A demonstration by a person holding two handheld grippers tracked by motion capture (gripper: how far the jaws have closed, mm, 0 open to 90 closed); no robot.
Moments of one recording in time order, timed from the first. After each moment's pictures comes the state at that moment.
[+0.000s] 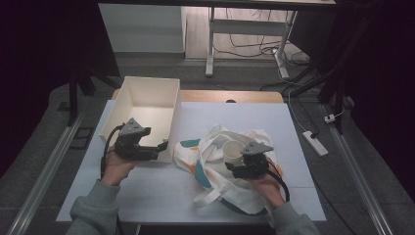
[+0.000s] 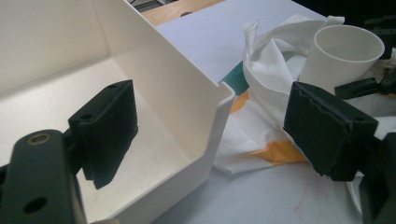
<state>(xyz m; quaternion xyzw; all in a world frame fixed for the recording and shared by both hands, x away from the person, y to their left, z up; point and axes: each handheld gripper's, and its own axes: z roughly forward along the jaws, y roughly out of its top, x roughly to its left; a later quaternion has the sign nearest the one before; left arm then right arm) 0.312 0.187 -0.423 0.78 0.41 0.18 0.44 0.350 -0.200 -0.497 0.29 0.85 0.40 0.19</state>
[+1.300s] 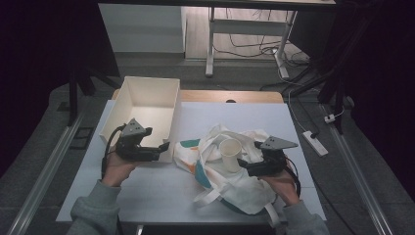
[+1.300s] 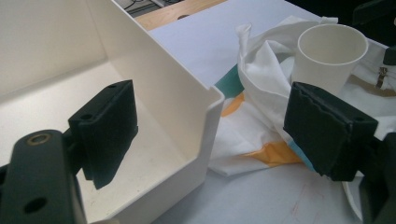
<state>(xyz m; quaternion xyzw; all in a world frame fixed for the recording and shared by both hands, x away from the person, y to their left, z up) 0.308 0.182 -0.421 0.78 0.40 0.18 0.45 0.343 -0.238 -0.457 0.30 0.82 0.45 0.18</state>
